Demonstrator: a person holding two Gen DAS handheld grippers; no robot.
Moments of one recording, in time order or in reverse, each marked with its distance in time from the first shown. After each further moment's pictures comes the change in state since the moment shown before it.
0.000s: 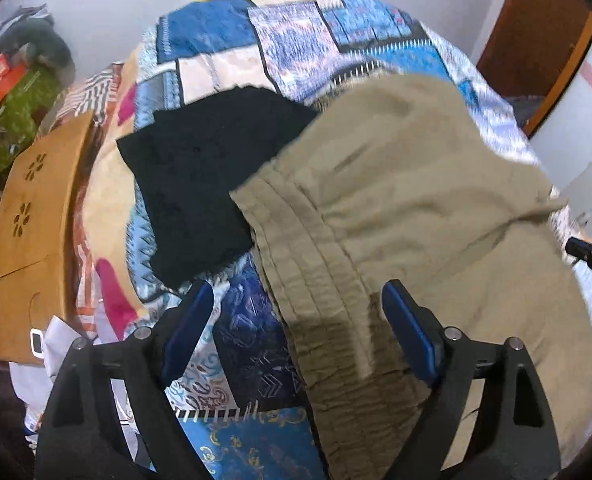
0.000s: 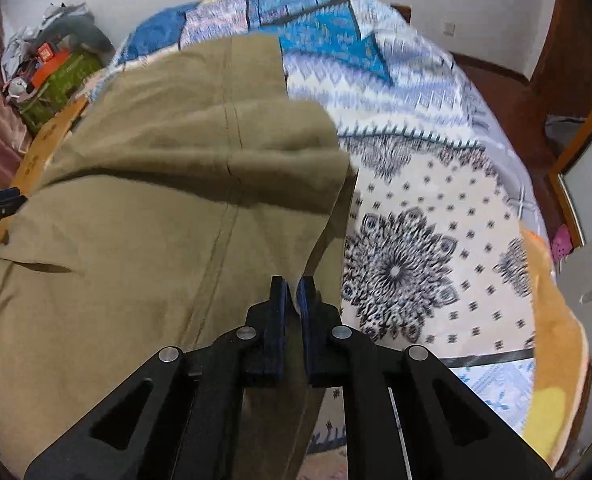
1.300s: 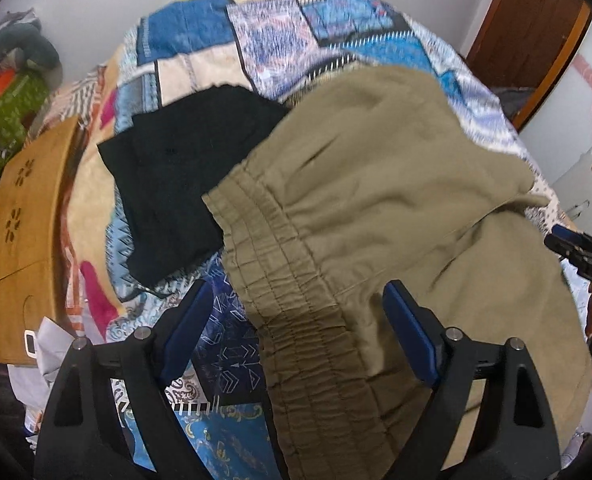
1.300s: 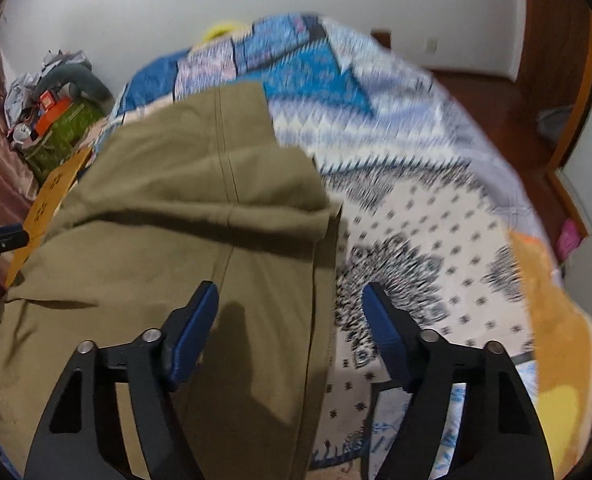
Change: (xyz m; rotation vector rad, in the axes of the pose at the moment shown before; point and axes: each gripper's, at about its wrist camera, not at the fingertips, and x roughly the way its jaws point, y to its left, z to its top) left arm 0.011 -0.030 0.002 0.038 0.062 -0.017; right arm 0.010 -0.015 0.001 0.082 -0.037 0.074
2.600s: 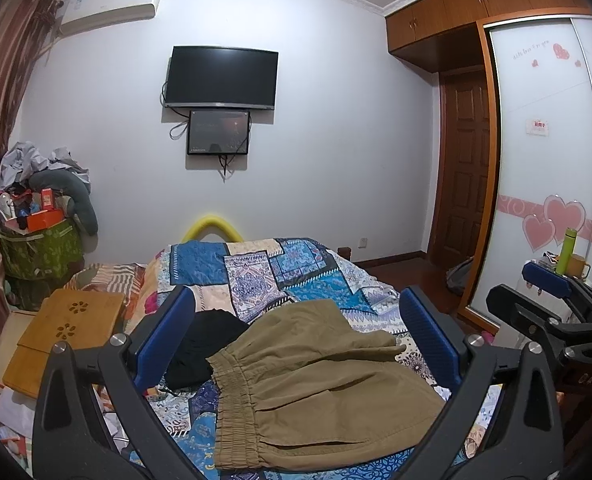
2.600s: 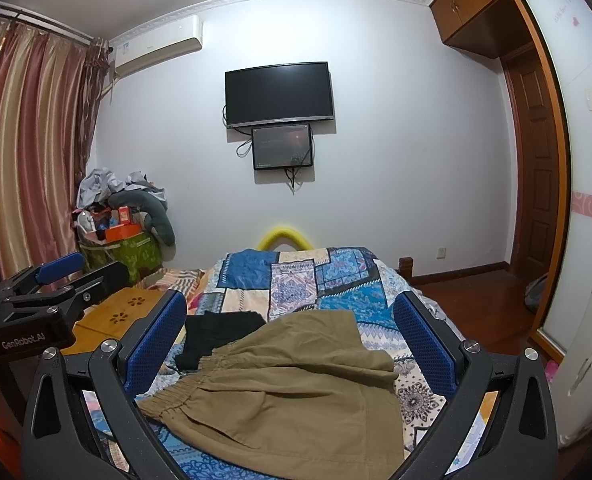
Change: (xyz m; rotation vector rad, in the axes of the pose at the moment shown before) left arm -0.298 -0.100 -0.154 0.021 -0.921 -0.020; right arm -0.229 0.176 -0.069 -0.203 -0.811 -0.024
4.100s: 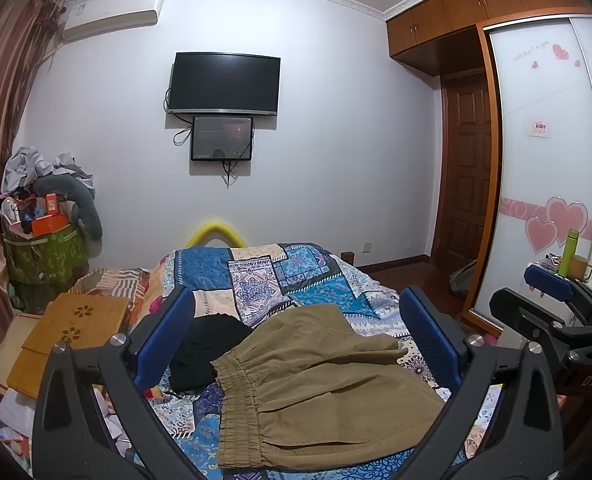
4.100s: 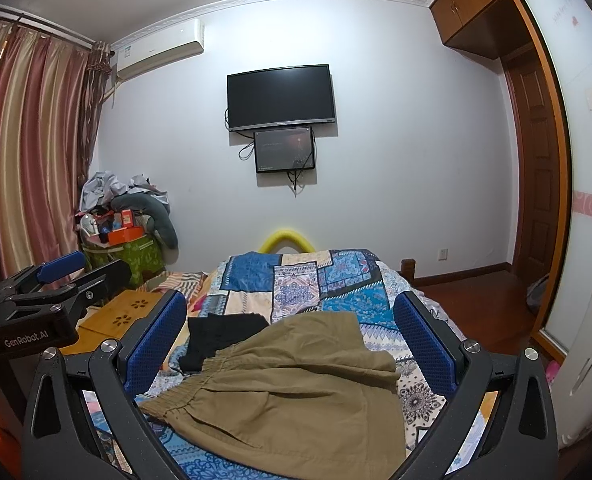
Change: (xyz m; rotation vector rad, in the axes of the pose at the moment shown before) left arm -0.009 -0.004 0.001 0.004 -0.024 0.016; right arm -0.008 0.002 0.000 0.003 -0.014 0.007
